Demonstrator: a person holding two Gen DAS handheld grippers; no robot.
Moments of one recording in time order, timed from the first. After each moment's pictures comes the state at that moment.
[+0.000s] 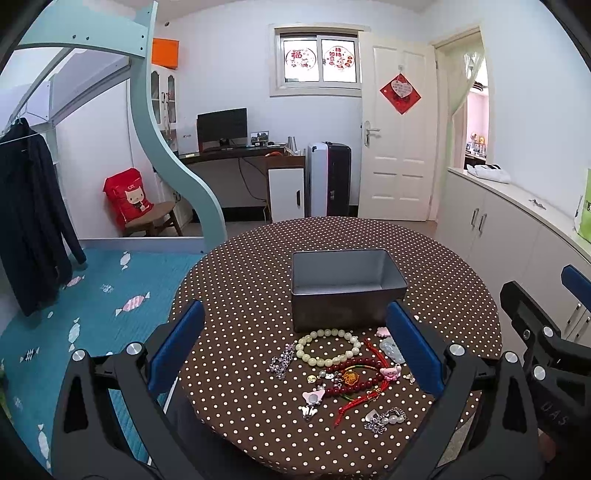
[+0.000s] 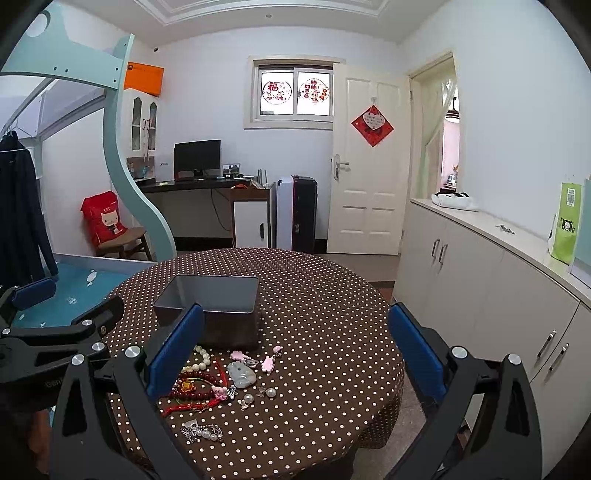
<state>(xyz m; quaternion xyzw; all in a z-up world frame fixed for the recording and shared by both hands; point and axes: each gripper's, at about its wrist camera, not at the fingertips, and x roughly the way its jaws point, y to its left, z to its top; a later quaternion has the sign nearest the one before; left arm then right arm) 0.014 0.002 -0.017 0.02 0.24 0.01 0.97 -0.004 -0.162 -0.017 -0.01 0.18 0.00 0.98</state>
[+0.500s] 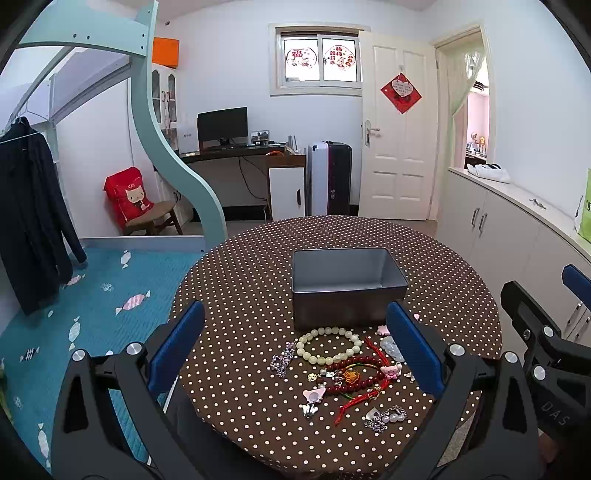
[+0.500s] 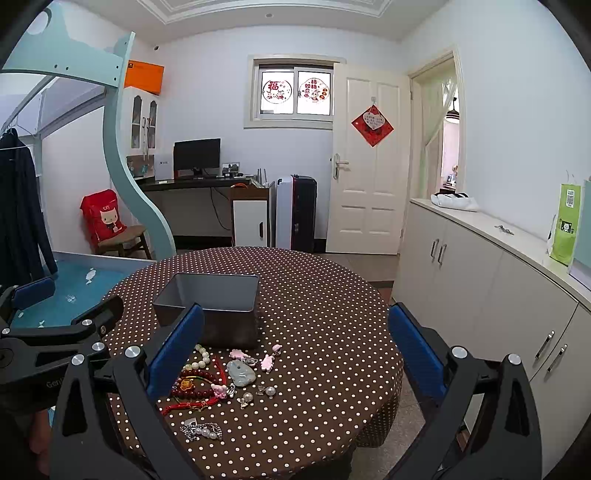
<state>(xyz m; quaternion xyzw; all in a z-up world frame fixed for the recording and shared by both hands) 0.014 0.003 -0.019 0.02 0.24 0.01 0.97 -0.004 -0.159 -0.017 -0.02 0.18 0.00 0.98</state>
